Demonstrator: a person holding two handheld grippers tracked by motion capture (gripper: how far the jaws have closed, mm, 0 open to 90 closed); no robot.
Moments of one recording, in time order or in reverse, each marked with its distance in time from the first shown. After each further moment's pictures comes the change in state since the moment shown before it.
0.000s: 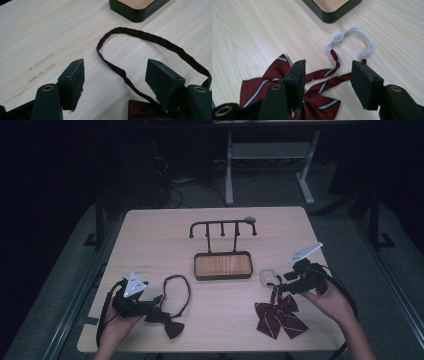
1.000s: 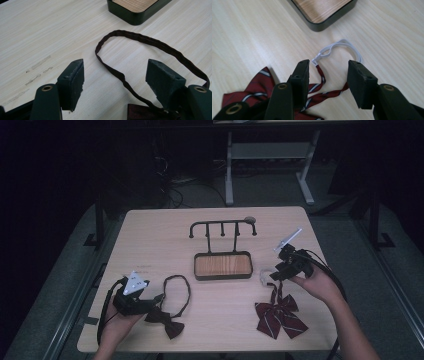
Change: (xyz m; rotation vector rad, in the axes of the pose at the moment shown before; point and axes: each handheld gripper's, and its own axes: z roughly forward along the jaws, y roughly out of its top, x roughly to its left) left arm 0.003 0.002 0.002 -0.003 -0.020 -0.010; right arm -0.017 0.046 0.022 0.133 -0.018 -0.033
